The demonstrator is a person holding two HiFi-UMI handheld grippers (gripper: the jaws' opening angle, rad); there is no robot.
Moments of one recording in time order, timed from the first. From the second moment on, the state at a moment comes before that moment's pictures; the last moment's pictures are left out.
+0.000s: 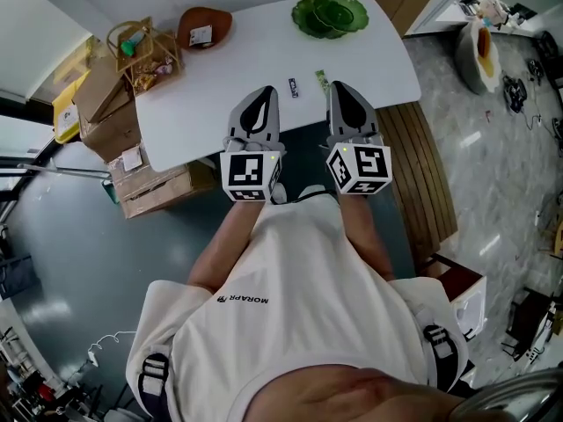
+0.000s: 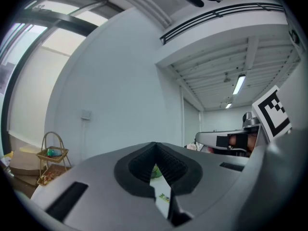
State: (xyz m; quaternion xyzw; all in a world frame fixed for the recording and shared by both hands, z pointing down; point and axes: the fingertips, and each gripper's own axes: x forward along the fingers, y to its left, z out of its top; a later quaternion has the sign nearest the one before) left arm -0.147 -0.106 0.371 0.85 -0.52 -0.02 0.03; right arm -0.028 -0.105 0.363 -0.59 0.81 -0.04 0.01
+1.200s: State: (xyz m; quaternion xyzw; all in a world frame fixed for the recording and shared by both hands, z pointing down) left arm -0.115 -0.191 0.447 0.82 -0.56 0.10 0.06; right arm 0.017 -0.186 0.402 -0.53 0.84 -0.07 -0.01
